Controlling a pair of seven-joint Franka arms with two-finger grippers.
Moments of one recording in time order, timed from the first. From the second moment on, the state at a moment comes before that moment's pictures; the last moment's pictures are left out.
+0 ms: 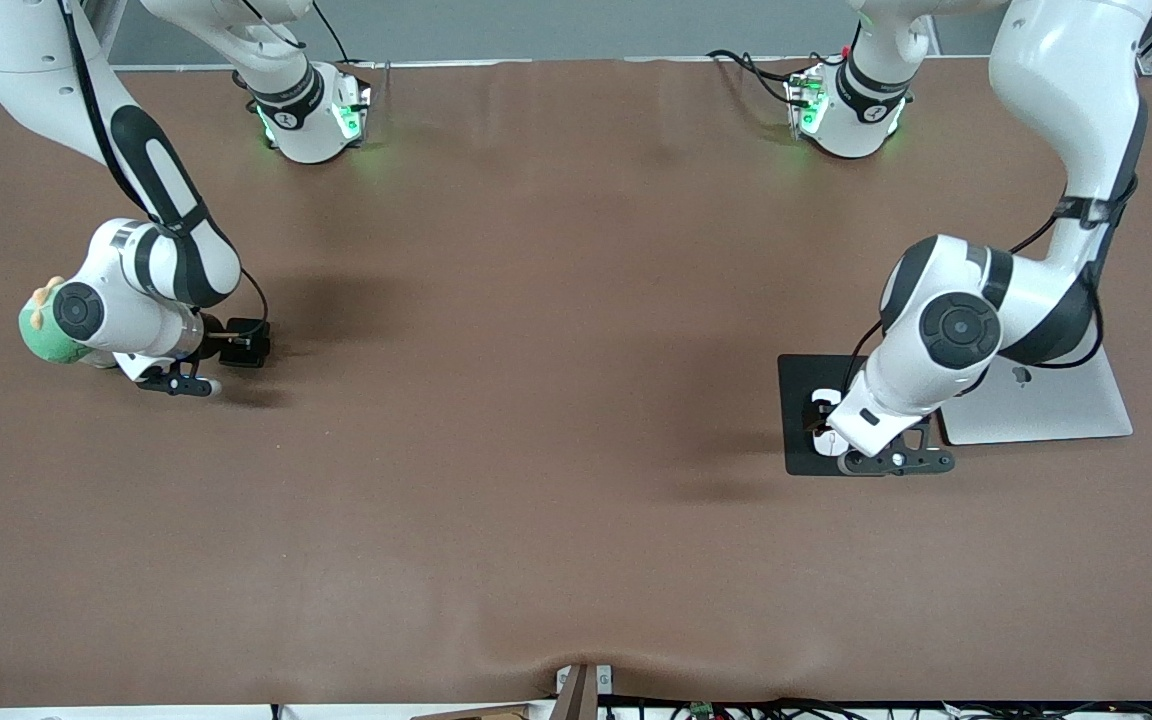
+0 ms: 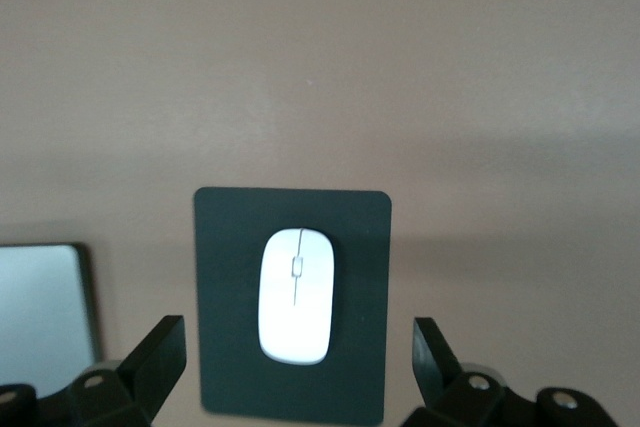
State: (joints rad) left arm 0.03 0.44 -0.34 -1.69 0.26 2.09 -0.41; right arm -0.02 0.38 -0.12 -2.30 0.09 2.43 -0.08
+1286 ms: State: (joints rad) left arm -0.07 0.01 -0.06 -1.51 -0.01 1.44 -0.06; right arm 0.01 0.37 -0.10 -1.64 0.09 1.67 -0.08
